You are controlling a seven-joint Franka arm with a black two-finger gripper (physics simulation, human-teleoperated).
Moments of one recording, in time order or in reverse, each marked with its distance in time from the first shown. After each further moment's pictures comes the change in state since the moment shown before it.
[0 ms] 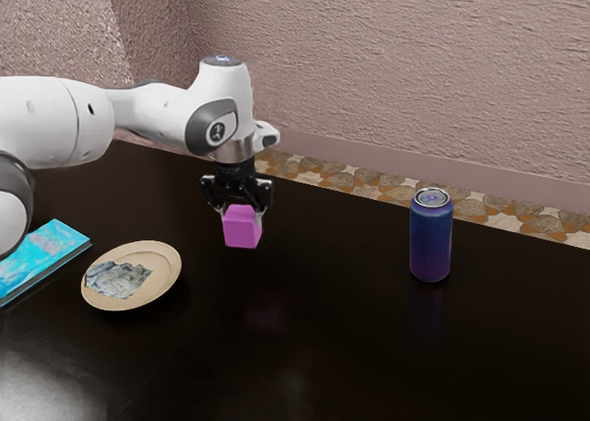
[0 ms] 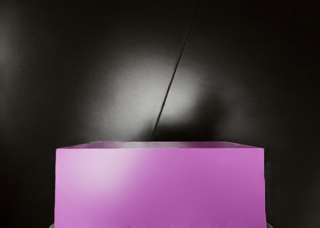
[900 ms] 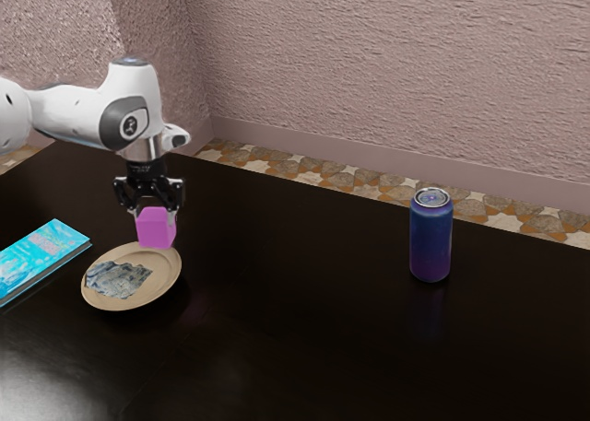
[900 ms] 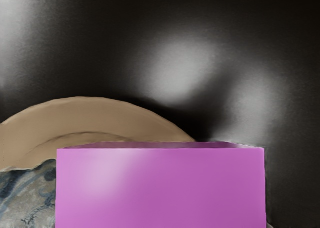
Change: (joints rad) arm 0.506 -0.084 -0.266 -0.136 0.121 -0.033 0.077
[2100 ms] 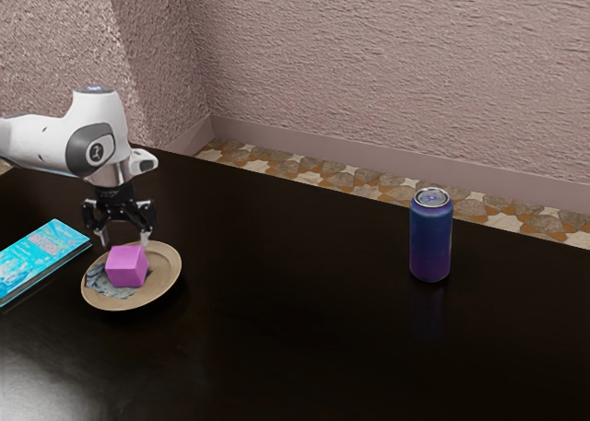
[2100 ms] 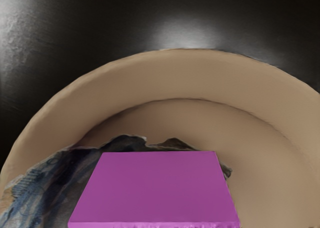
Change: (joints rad) arm 0.306 -0.018 -0.200 -0.163 0.056 0.100 0.056
